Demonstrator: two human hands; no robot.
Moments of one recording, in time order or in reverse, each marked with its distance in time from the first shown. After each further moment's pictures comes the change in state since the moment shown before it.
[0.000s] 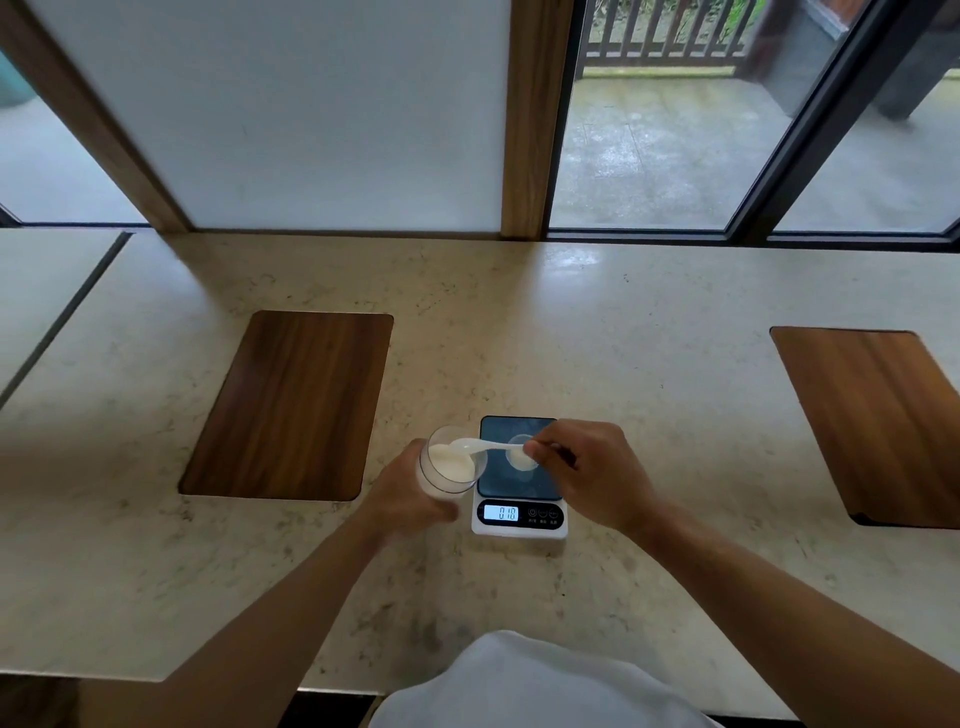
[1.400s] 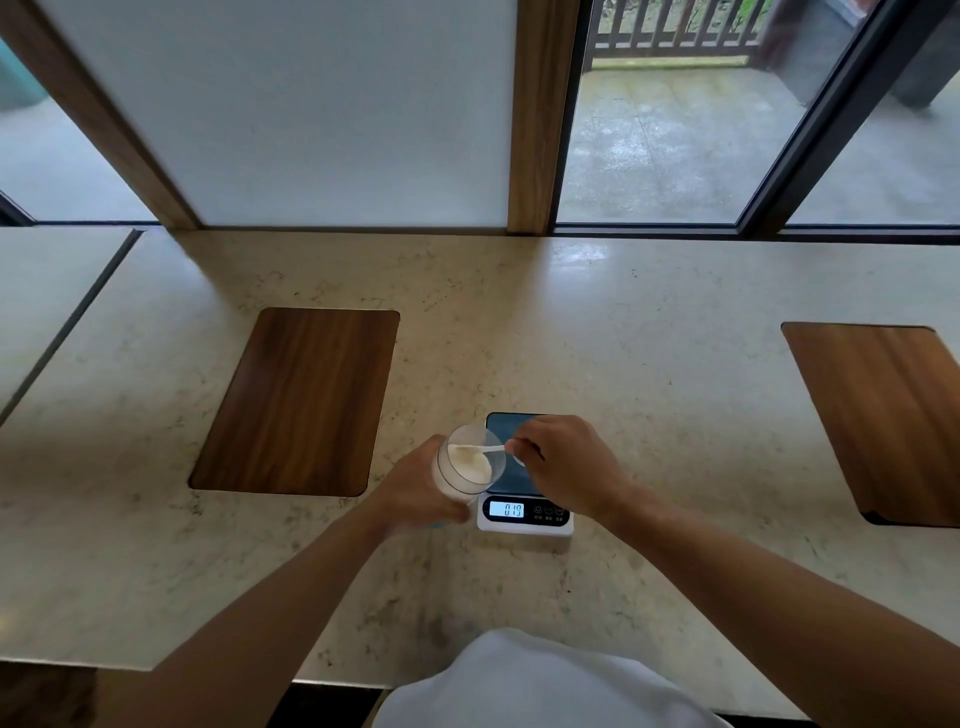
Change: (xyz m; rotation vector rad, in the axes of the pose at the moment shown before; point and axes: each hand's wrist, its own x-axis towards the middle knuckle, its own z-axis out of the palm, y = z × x) left_hand 0.003 0.009 -0.003 0.074 -0.114 0.028; right_hand 0.021 -0.001 0.029 -0.135 -0.203 0.122
